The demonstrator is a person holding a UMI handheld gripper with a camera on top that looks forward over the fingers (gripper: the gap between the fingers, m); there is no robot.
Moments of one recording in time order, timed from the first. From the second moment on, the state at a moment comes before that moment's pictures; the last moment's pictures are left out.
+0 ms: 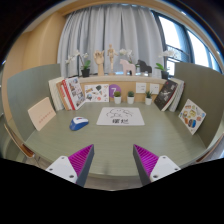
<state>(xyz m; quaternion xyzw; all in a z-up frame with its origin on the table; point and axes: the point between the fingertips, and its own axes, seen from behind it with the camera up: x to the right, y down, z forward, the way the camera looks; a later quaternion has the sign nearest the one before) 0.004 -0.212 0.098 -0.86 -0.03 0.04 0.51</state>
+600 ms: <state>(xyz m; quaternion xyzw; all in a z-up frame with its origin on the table) -0.214 -0.050 -0.012 -0.90 -0.04 0.04 0.42</state>
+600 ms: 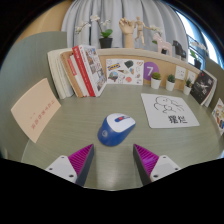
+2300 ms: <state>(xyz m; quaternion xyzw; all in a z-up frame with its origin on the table) 0.033 0.148 0.026 -0.93 -0.01 -0.01 0.36</state>
